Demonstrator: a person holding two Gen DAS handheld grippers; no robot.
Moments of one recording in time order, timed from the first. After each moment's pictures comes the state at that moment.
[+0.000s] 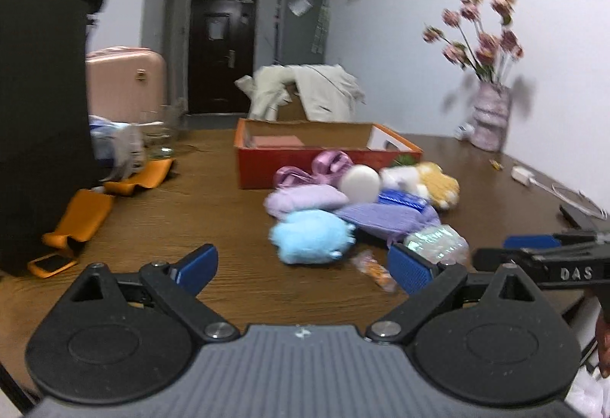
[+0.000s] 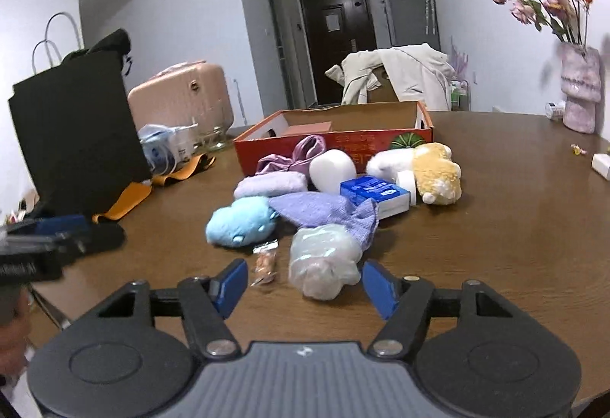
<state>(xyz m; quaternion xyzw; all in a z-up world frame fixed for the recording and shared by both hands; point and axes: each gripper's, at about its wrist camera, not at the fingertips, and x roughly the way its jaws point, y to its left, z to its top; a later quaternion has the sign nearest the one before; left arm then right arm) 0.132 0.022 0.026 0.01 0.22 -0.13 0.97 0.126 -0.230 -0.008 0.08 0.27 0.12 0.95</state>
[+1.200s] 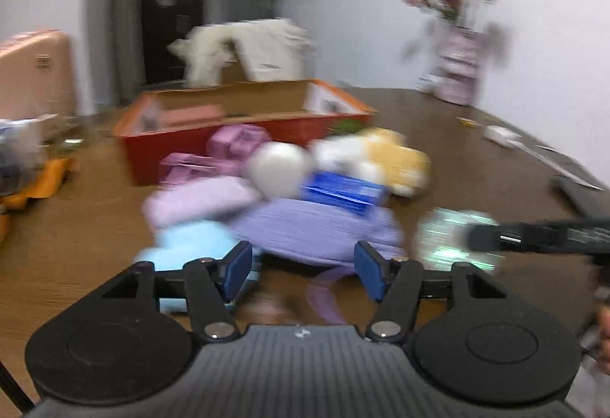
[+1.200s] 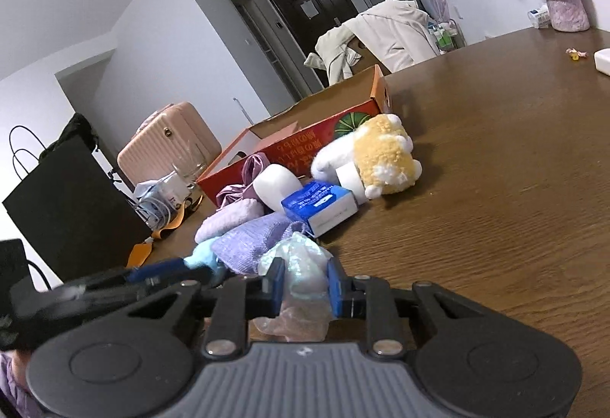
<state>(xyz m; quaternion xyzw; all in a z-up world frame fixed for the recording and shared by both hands) 0.226 -0.072 0.003 0.04 0.28 -0.16 0.94 0.200 -0.337 -0.047 0.25 0.29 0.17 0.91</state>
